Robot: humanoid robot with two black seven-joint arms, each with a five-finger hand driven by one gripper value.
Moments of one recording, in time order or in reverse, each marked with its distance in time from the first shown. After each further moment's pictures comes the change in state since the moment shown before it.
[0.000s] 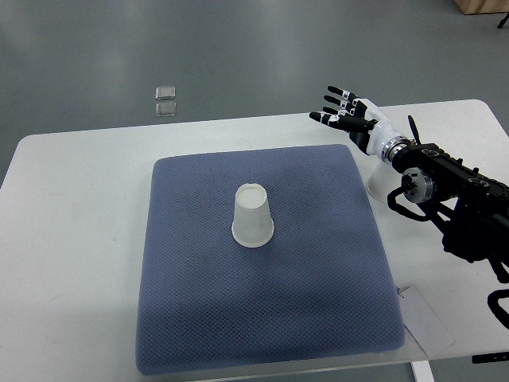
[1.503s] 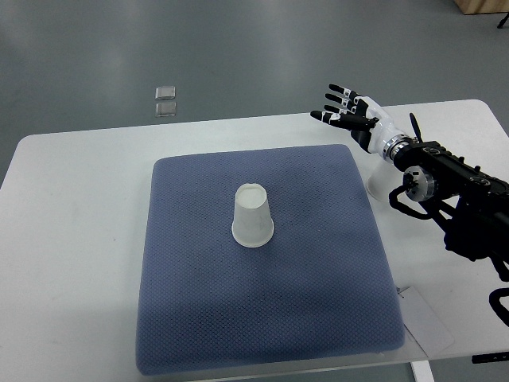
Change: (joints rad) left arm 0.000 0.000 -0.001 0.000 0.000 0.000 0.000; right arm 0.005 -0.007 -0.001 0.000 -0.009 0.001 -0.001
